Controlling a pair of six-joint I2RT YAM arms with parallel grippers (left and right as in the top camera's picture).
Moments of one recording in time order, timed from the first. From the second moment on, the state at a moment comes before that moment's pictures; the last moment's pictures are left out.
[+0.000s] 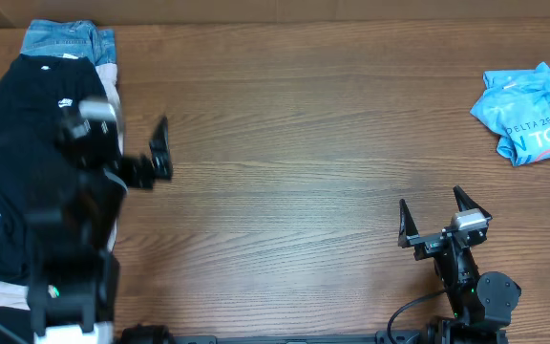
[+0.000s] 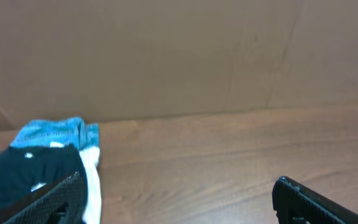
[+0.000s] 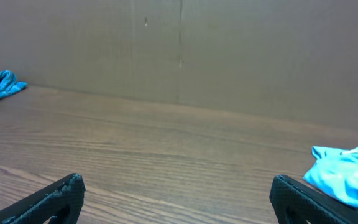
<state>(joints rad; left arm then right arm) 0.05 0.82 0.91 -0.33 0.17 0.02 -0.16 0.01 0.03 -0.03 -0.38 -0.06</state>
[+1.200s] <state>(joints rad) 0.01 0.02 0.01 0.06 0.27 0.03 -0.16 0.01 0.03 -0.03 -0.38 -0.06</state>
